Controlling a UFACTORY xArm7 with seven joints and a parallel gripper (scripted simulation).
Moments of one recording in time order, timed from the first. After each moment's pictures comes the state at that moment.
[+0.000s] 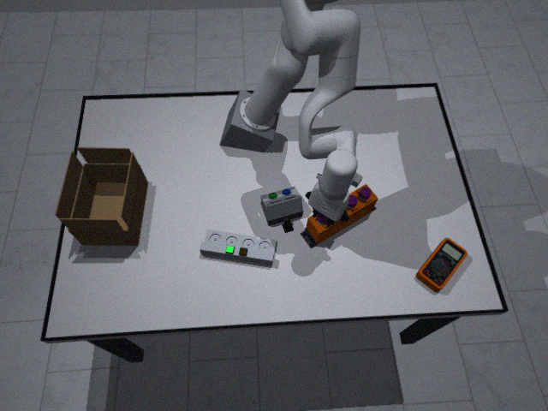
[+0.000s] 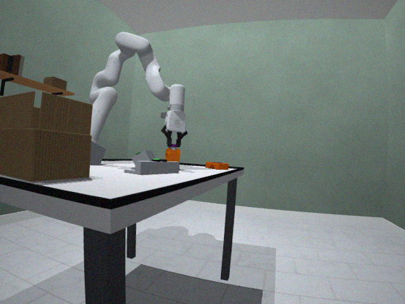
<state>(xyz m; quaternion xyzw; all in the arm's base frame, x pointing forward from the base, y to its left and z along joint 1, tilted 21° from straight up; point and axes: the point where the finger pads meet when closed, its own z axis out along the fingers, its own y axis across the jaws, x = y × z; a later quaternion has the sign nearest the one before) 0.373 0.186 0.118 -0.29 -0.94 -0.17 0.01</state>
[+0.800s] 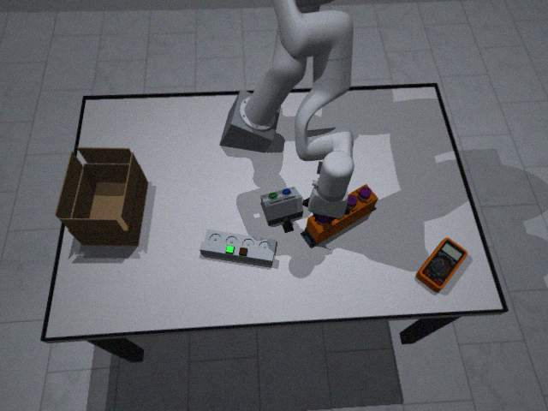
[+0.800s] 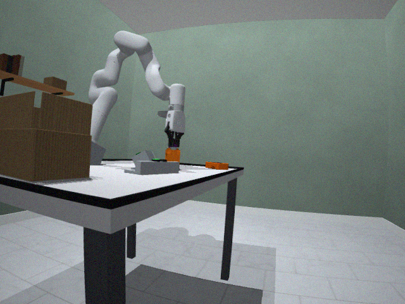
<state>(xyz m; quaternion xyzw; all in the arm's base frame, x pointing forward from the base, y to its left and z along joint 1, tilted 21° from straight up) 0.373 0.186 0.118 -0.09 -0.98 -0.18 -0.01</state>
